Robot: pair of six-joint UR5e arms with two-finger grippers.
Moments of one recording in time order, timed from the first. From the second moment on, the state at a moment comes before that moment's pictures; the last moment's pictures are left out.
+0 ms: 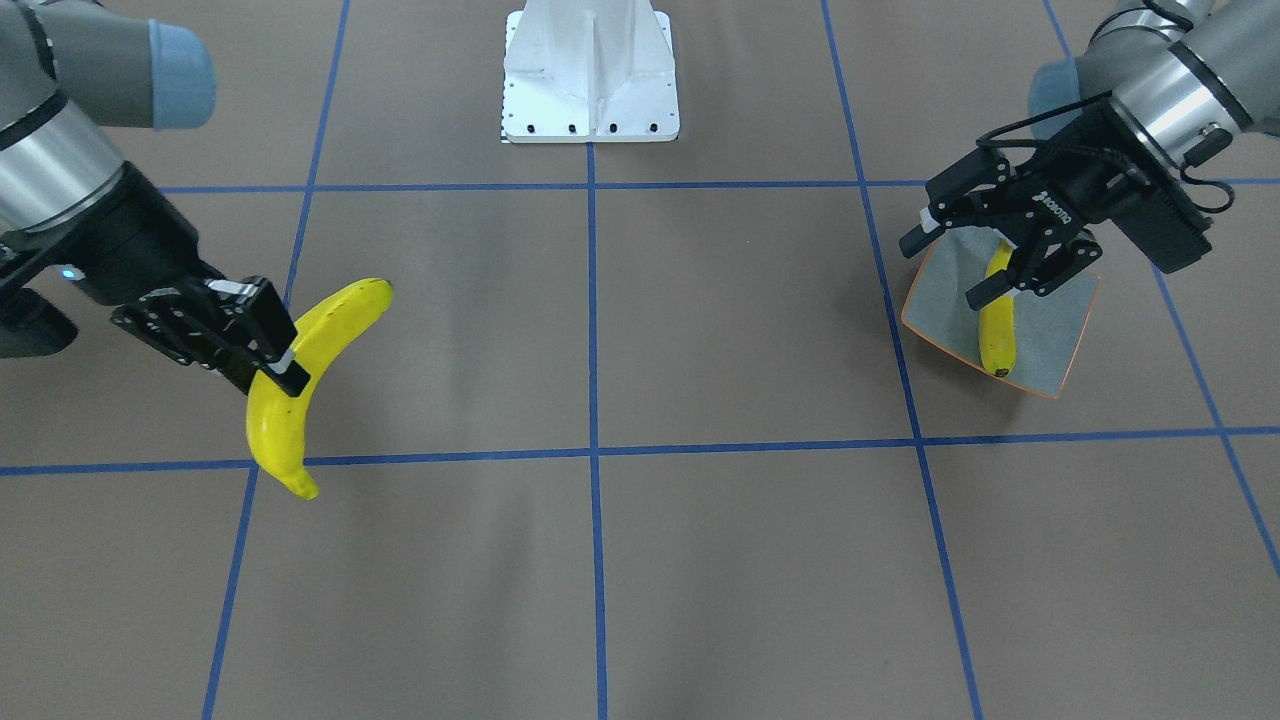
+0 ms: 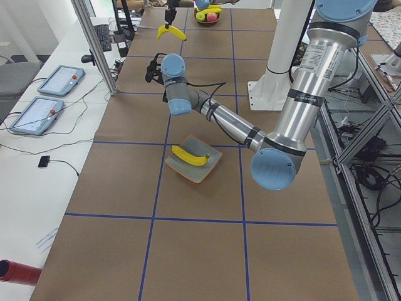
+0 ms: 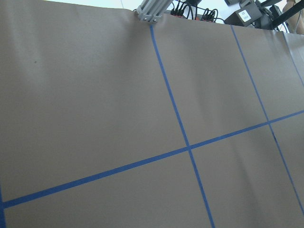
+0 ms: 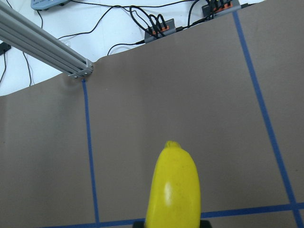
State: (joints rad) left arm -1.08 -1.92 -1.78 -2.38 -2.44 -1.08; right arm 1.01 -1.02 1.80 -1.27 2.15 1.34
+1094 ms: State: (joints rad) left arm -0.96 -2.09 -1.83 -2.38 -2.43 -1.33; right arm 0.70 -0.83 1.88 -1.27 1.91 1.53
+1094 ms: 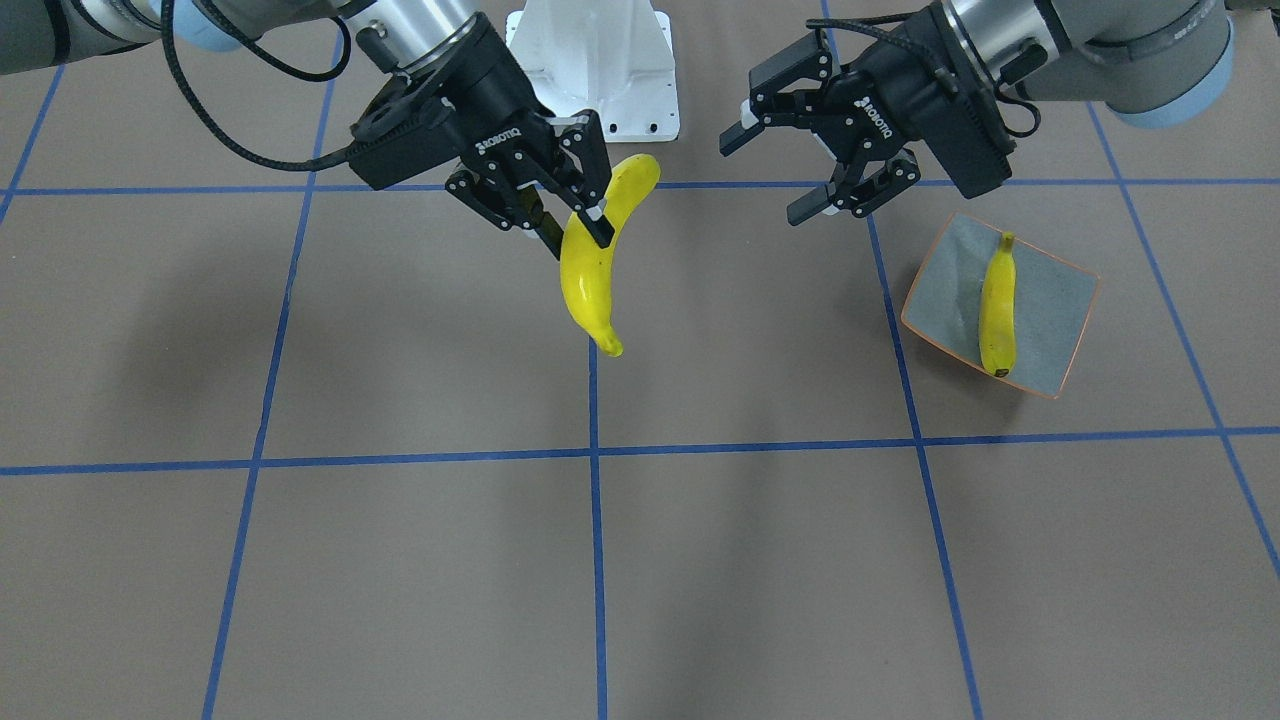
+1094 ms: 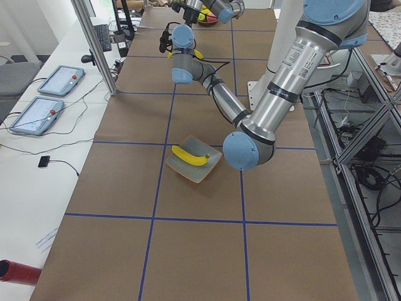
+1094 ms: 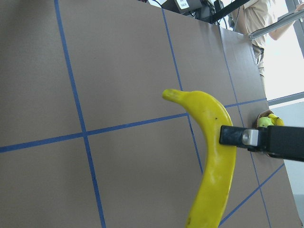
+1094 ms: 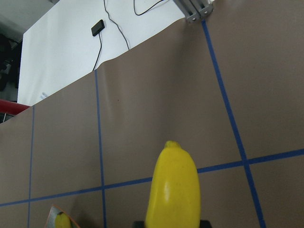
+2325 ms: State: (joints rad) left arm -0.79 -2.09 -1.90 -2.43 -2.43 -1.33; right arm 0.65 -0.80 1.91 -1.19 1.90 1.55
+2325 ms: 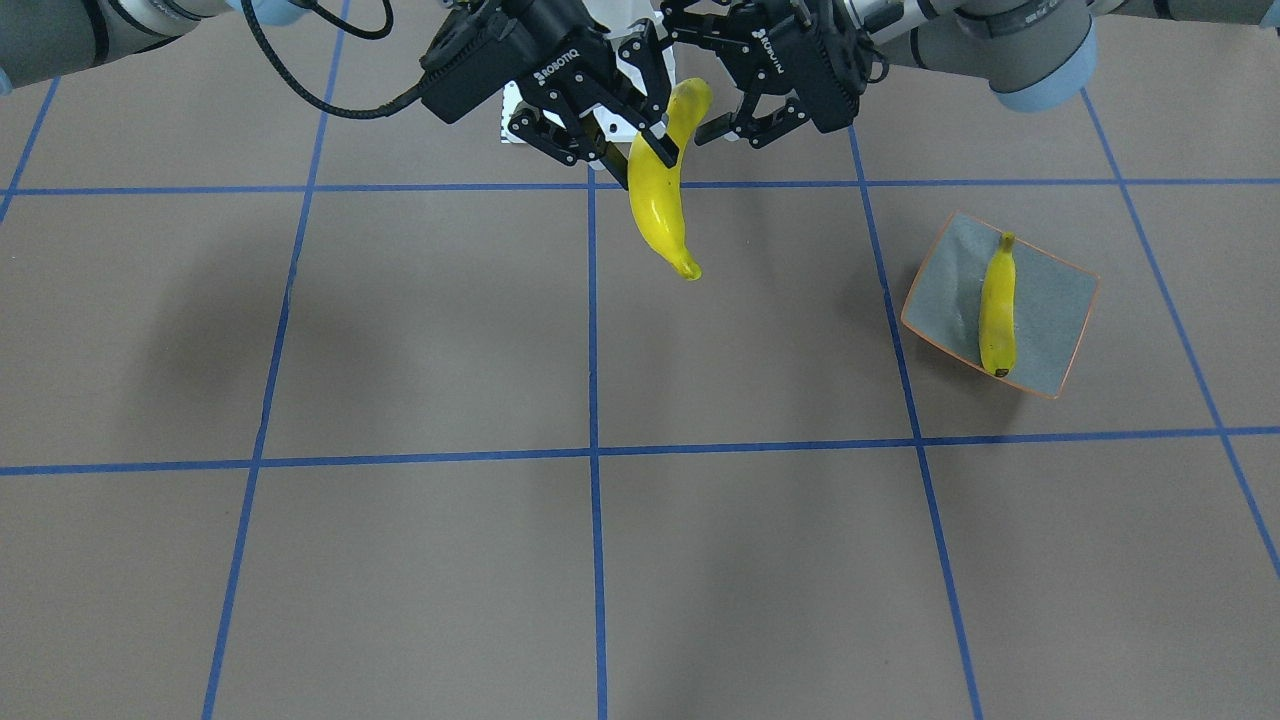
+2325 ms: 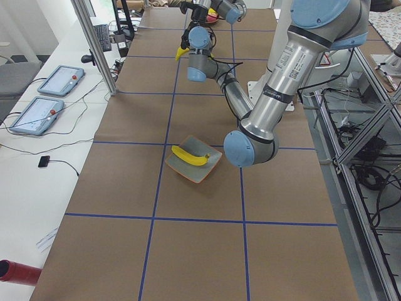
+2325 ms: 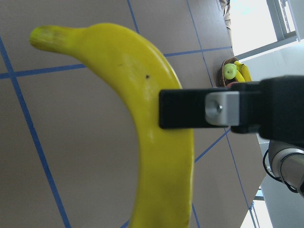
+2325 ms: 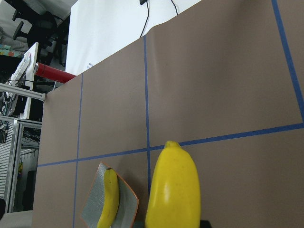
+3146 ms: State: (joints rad) left arm -0.79 -2.08 -1.92 -2.44 -2.43 -1.33; right arm 0.65 -0.80 1.91 -1.17 1.89 1.54
